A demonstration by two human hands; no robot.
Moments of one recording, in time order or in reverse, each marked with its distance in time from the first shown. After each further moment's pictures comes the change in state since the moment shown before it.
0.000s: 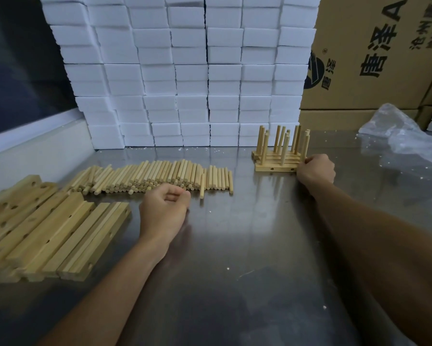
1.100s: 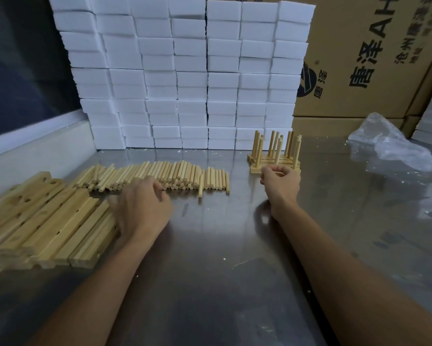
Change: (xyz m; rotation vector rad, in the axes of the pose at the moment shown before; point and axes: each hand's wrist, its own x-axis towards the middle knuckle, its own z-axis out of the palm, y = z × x) left_hand -0.002 0.017 -0.032 0.793 0.234 0.305; right_hand -0.102 -0.027 0.014 0.705 -0.069 0.037
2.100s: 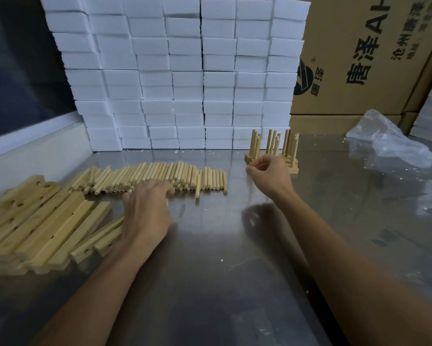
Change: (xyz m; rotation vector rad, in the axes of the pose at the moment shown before) left_hand -0.005 0.003 -0.002 0.020 -0.141 0.274; right_hand 0.005 -0.019 0.000 -0.450 -0.302 -0.264
